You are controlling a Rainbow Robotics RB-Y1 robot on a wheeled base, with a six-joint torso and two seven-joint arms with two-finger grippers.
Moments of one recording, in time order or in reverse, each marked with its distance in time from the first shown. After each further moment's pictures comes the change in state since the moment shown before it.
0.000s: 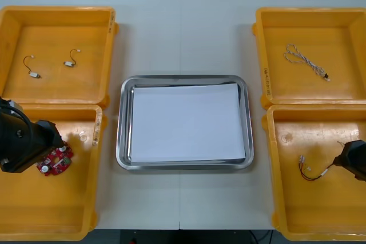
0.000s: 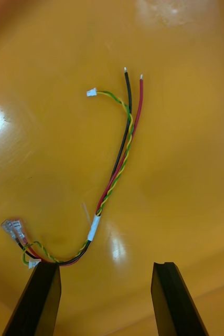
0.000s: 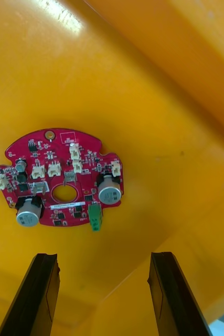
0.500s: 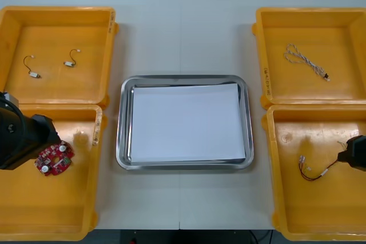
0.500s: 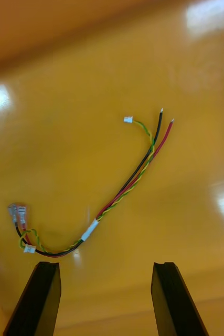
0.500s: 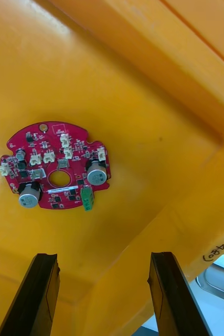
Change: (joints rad) right arm -0.024 -0.083 0.008 0.000 -0.068 0.000 0.221; left arm -0.047 0.001 0.035 -0.076 0.036 0.127 0.000
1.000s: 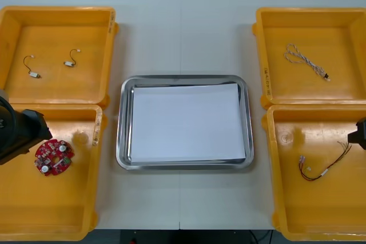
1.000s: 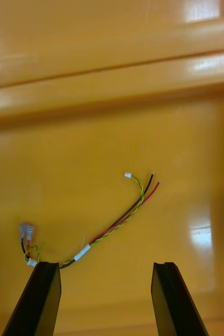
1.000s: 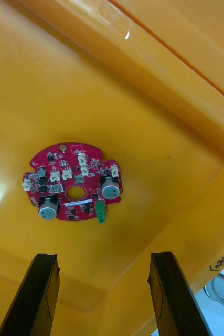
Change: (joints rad) right arm -0.077 -0.123 0.007 0.005 -0.059 0.003 0.087; left arm -0.014 0.049 0.012 -0.001 0.010 0.000 0.000
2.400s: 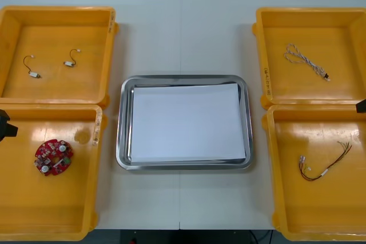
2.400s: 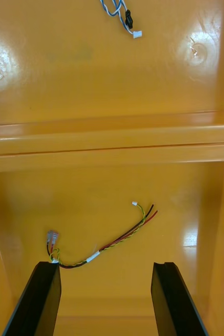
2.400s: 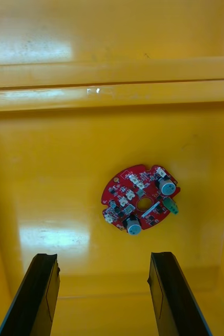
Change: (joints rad) right arm -0.274 -0.112 0.008 0.134 -0.129 0.156 0.028; left arm 0.001 0.112 0.196 0.068 0.155 0.000 -0.730
